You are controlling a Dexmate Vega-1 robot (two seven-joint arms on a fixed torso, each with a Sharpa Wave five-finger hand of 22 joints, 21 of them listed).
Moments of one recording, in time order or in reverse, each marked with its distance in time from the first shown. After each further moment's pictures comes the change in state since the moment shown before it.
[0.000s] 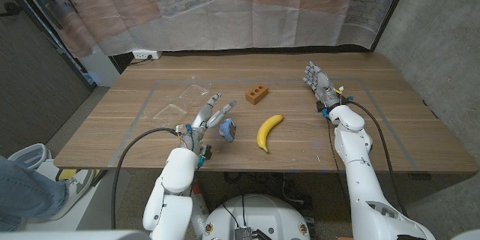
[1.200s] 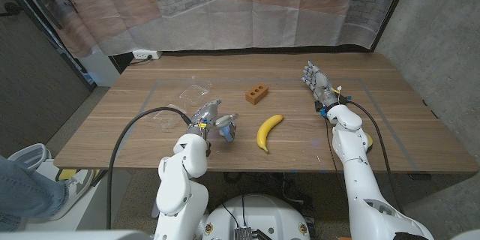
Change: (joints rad) left arm -0.051 0.134 0.227 -0.117 0.539 0.357 -0.171; left_hand 0.101 -0.011 0.018 -0.065 -0.017 0.010 -0.022 0.008 0.005 0.016 0.005 0.001 0.005 0.028 0.020 0.000 0.000 0.030 0.066 0.003 0.005; right arm 0.011 0.011 0.000 0.017 -0.013 0.008 -0.005; right_hand 0.000 0.000 -0.004 -0.004 0.000 0.005 -0.005 0.000 0.000 -0.004 -0.003 0.000 0.000 0.010 -0.001 0.000 0.000 0.000 0.000 -0.015 0.000
